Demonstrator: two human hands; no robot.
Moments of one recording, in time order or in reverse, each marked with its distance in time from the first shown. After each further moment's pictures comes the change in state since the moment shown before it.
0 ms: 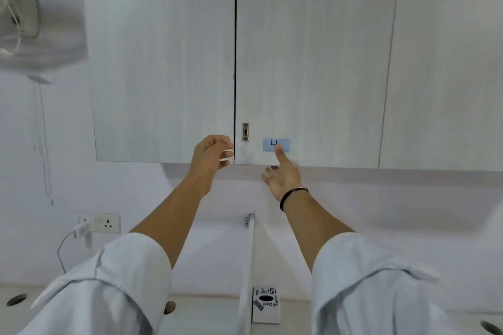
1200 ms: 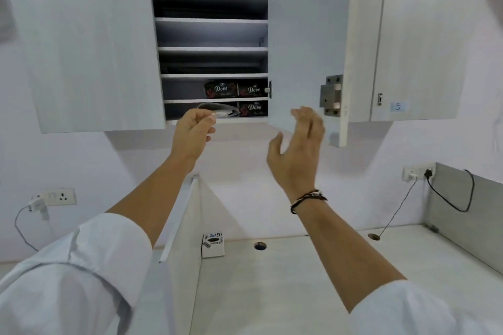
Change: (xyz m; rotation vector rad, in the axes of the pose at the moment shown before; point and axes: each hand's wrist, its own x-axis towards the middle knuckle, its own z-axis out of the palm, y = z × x) left_hand -0.214 0.059 0.153 0.219 -0.039 0.153; right_hand -0.317 -0.133 -0.174 -1.132 0.375 -1.440
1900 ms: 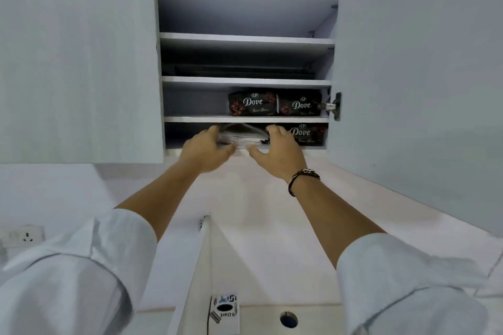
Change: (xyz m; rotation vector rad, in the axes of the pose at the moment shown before) left_hand 0.277 -0.169 -0.003 0.920 -0.187 0.111; right_hand 0.084 0.145 0.345 -0.192 -0.690 0.064
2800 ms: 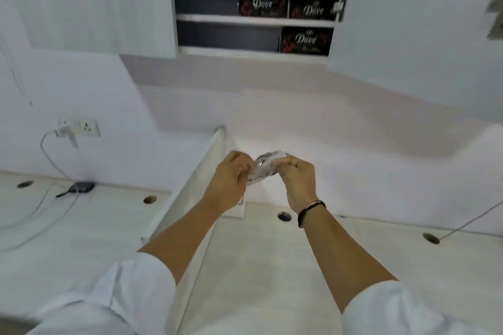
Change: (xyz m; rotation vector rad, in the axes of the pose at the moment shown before) left_hand -0.285 0.031 0.151 -0.355 0.055 0.089; right_hand -0.271 0.066 0.024 1.056 -0.151 0.629
